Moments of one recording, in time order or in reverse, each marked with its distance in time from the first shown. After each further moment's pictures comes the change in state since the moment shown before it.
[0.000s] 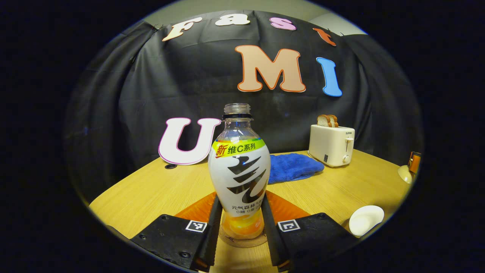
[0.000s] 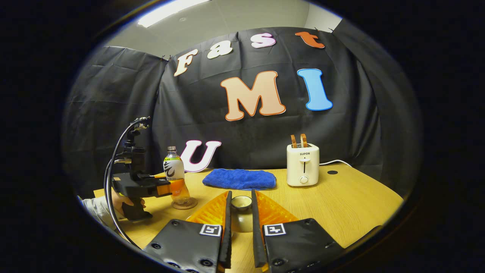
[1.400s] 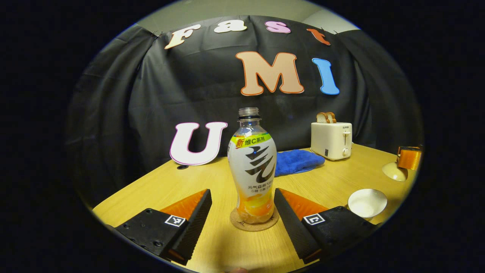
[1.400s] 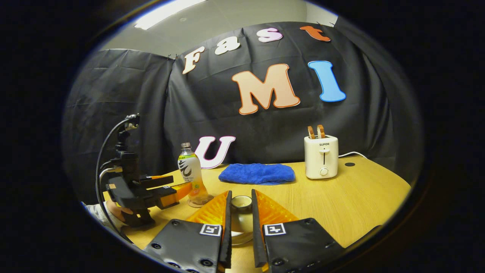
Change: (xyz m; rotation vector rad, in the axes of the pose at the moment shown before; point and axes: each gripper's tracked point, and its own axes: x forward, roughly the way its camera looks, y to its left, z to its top) left arm -0.051 0.016 -0.011 0.070 -0.055 0.066; right arm 0.009 0.048 -0.021 0.023 0.030 0.096
